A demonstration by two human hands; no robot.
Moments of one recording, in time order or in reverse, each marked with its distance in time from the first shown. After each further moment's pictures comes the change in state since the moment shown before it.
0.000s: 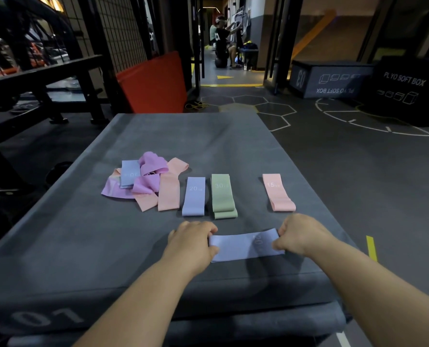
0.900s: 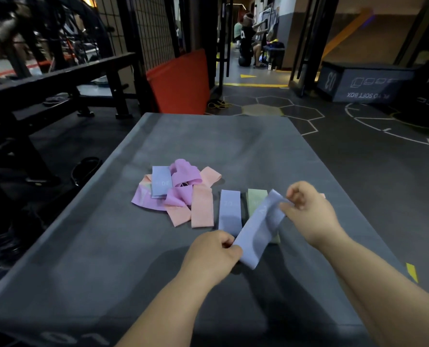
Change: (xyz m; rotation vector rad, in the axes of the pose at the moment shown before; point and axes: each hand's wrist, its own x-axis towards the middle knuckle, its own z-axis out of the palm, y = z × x) left_hand 0.017 -0.029 -0.035 -0.473 -0.020 -0.219; right_hand 0.038 -0.089 -0.021 0.618 0.392 -0.334
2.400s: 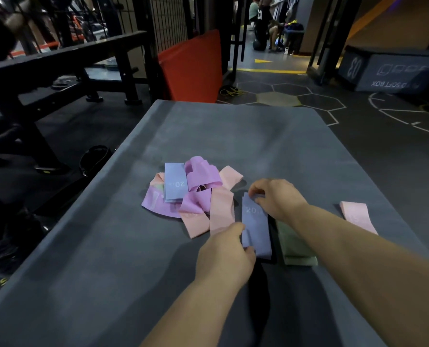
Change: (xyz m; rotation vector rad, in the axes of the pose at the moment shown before) left_hand 0.049 -0.019 -0.004 0.108 0.093 -0.042; right_hand 0.116 -0.006 0.110 -0.606 -0.406 -0.210
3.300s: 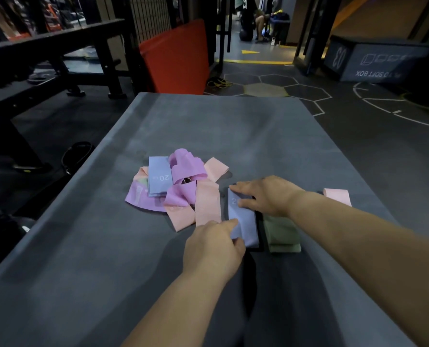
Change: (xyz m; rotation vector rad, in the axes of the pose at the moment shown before) left_hand 0.000 0.004 0.006 0.206 0.018 0.091; right_hand -0.014 0.014 -0.011 -0.239 -0.231 -0.211
